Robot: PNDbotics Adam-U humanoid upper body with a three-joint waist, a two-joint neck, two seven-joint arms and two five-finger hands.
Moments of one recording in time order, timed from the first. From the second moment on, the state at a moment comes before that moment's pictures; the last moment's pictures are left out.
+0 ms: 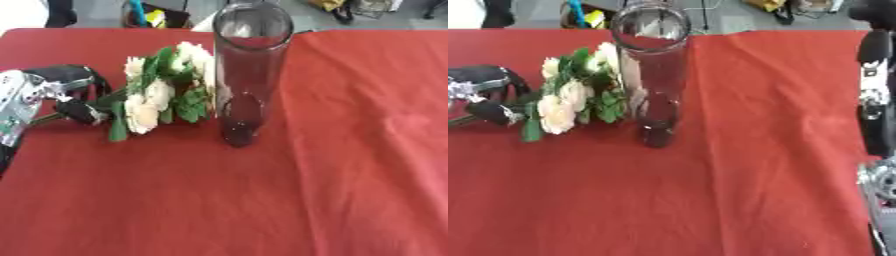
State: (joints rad) left arm -0.89 0.58 -0.22 -1.01 -0.91 -0.22 -0.54; right arm -0.29 -0.32 -0.01 -1.99 0.39 -0.22 -0.28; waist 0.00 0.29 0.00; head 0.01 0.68
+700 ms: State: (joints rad) left arm -0.89 0.57 -0.22 -1.02 -0.84 -0.25 -0.57; right arm -0.28 -0.32 -0.01 -1.99 0.39 -0.22 -0.28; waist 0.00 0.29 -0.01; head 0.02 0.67
